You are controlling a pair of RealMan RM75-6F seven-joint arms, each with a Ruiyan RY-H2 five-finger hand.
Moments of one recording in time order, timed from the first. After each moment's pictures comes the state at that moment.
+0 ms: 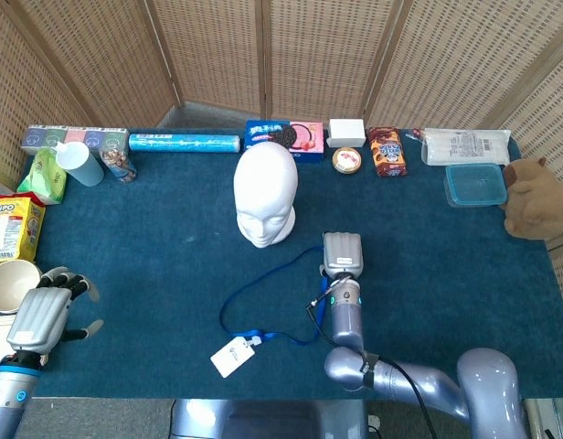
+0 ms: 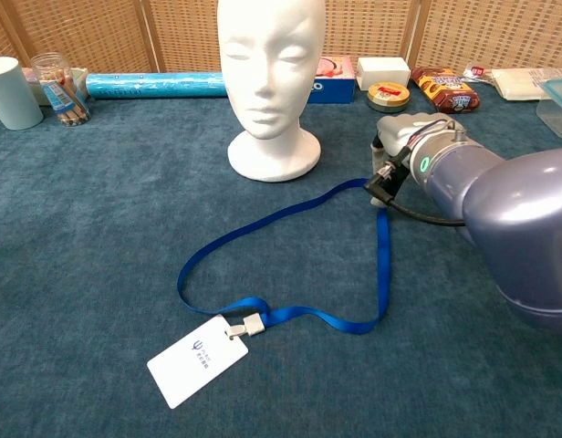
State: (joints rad) left arm -0.19 -1.08 -0.02 -1.95 1.39 1.36 0.28; right arm 0.91 -1.92 0.42 -1.34 -0.44 1.27 -1.07
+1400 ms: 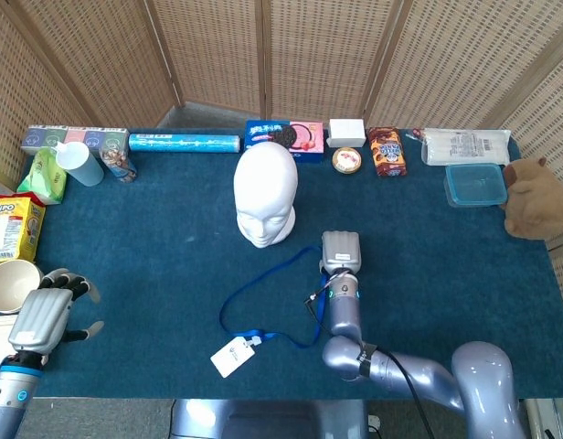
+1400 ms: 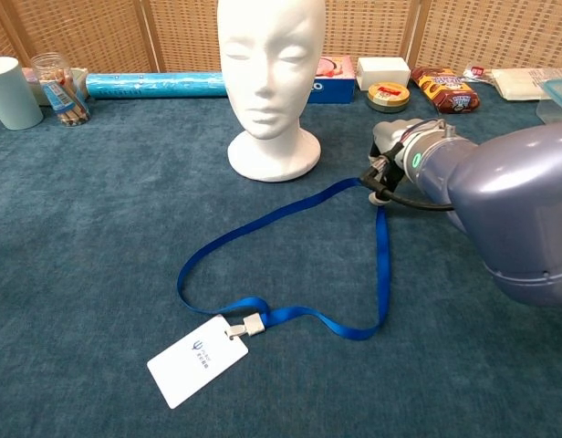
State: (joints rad) left arm -0.19 -1.08 -0.02 -1.94 1.38 1.35 0.28; right arm 0.97 -1.92 0.43 -1.29 -0.34 1.21 -1.06
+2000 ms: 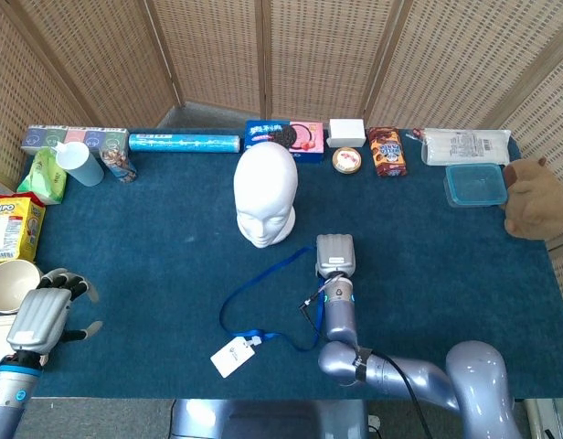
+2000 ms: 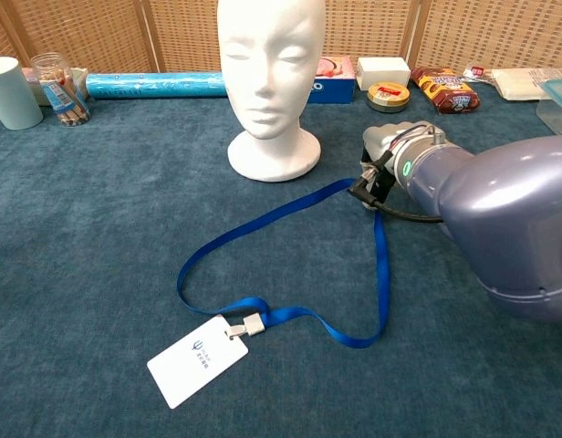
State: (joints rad) left arm -0.19 -1.08 -0.02 -1.94 1.38 1.34 0.28; right arm 0.99 -1.93 0.40 -1.30 -0.35 1.23 -1.09
